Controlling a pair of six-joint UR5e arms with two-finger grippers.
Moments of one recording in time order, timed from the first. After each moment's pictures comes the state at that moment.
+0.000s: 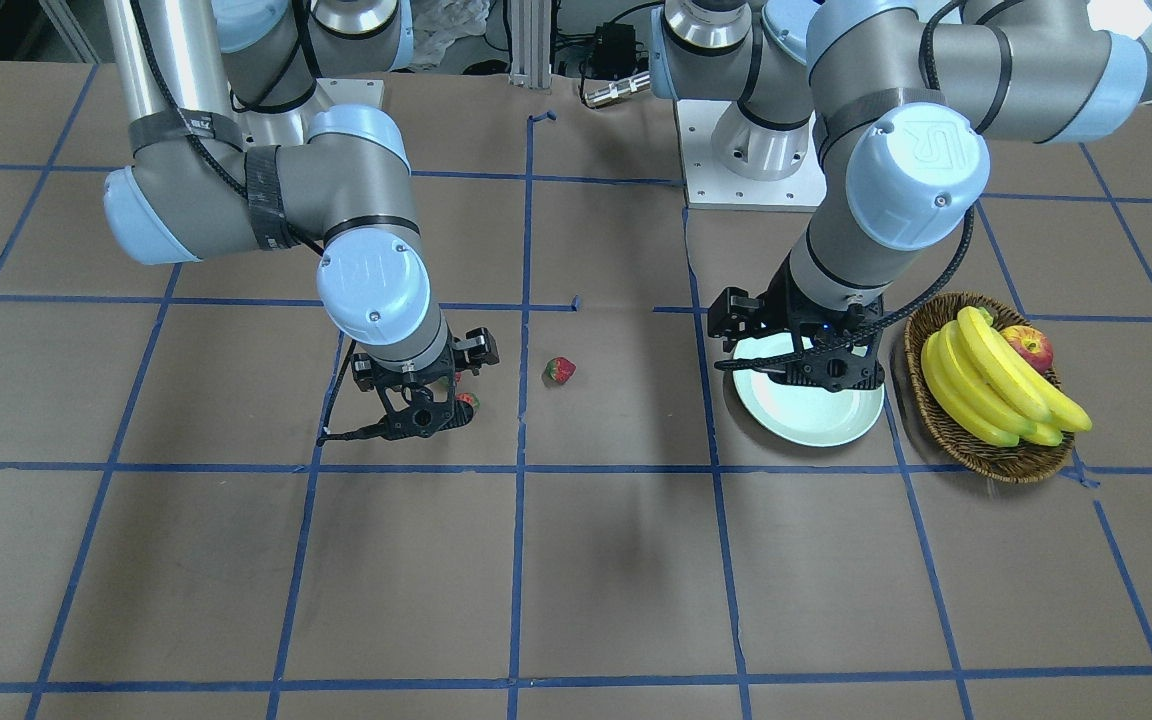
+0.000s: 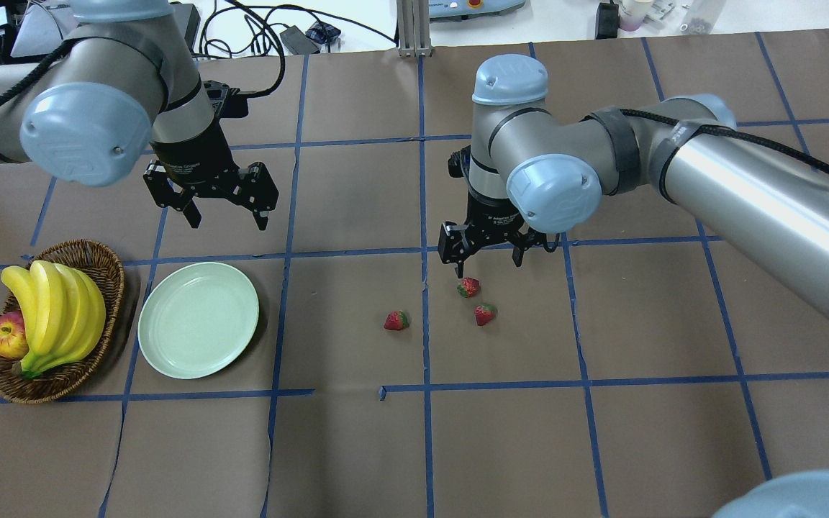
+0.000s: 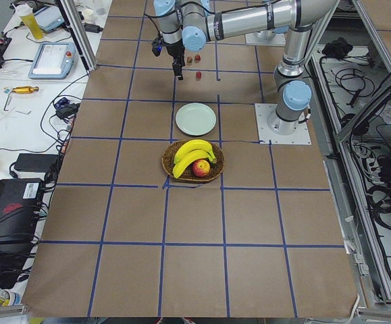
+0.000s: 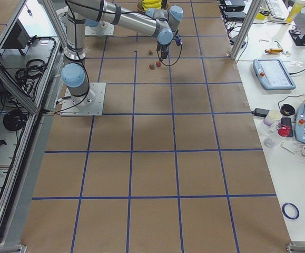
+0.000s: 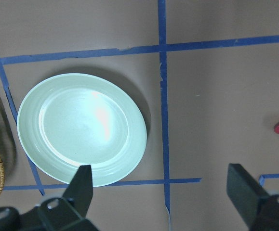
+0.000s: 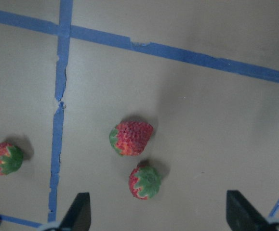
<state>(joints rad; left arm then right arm) -1.57 -1.74 -1.66 -1.50 1.61 0.06 1.80 -1.19 1.73 -1.86 -1.49 -0.01</state>
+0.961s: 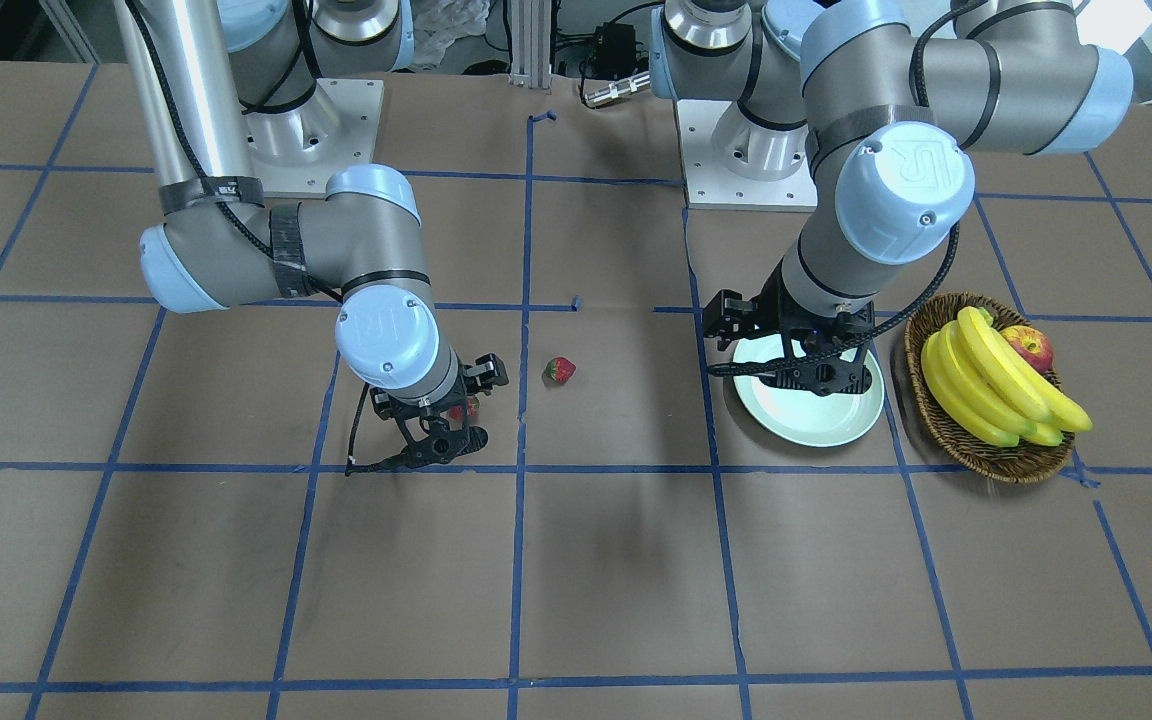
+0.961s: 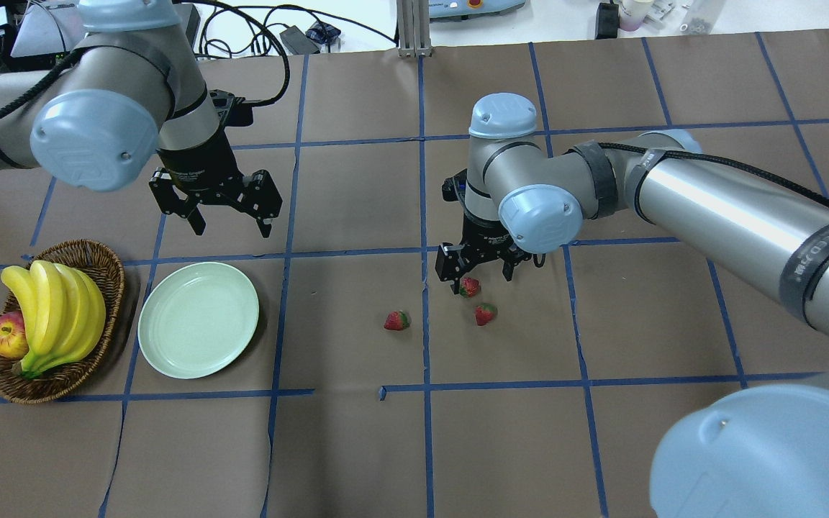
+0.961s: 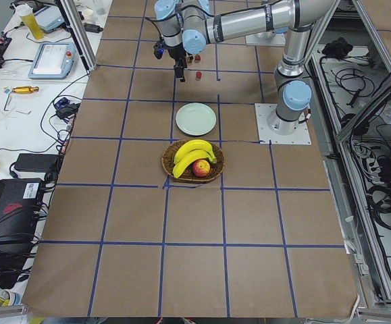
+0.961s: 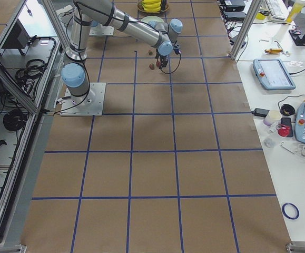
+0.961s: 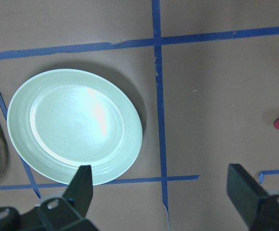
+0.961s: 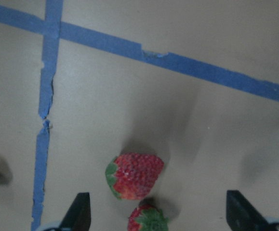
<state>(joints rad) -1.57 -1.75 -1.69 -1.49 1.61 0.07 1.80 -1.11 1.76 -1.95 -1.44 -0.05</state>
